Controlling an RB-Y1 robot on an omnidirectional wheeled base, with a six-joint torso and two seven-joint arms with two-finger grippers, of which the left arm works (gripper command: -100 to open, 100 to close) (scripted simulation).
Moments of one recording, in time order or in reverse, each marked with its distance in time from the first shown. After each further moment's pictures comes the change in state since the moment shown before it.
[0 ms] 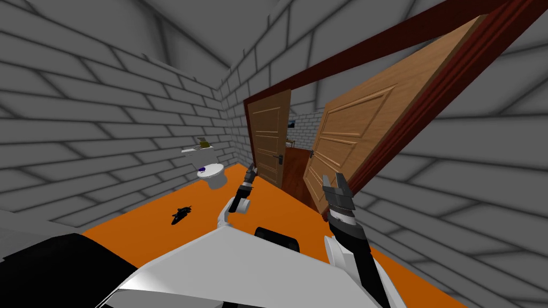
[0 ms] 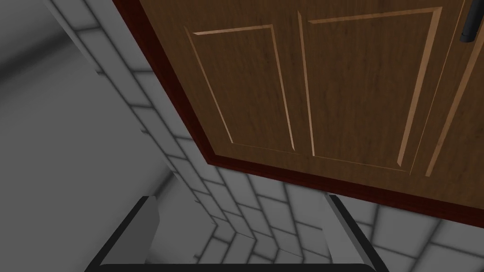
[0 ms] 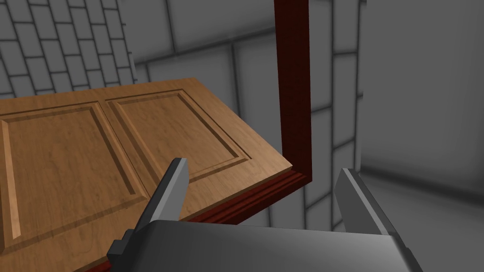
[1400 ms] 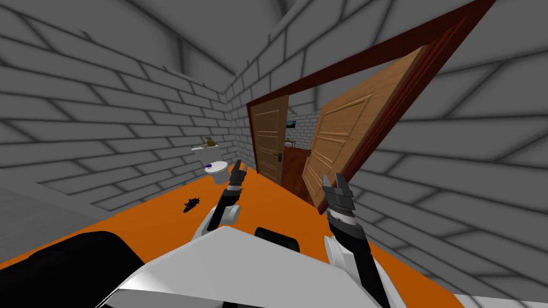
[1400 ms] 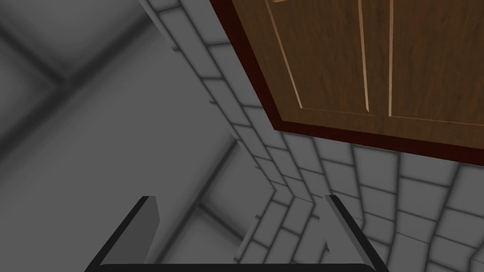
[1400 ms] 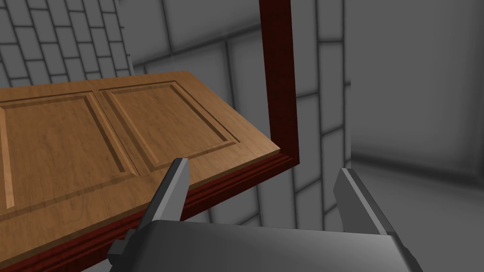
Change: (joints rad) arm 0.225 -0.042 0.040 -0.357 -0.014 -0.013 -0.004
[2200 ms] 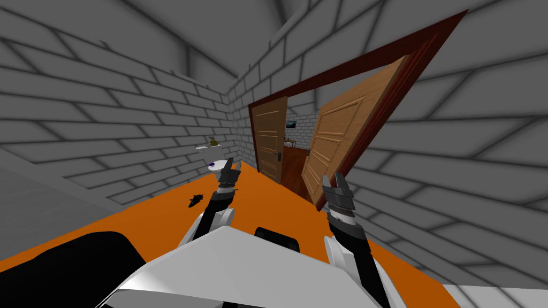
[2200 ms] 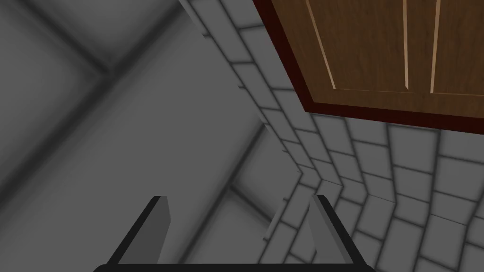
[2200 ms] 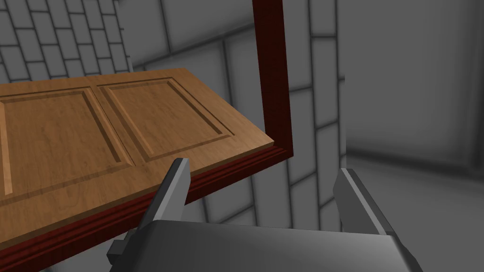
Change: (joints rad) arm 0.097 -0.034 0.021 -0.160 -0.005 -0.002 0.000
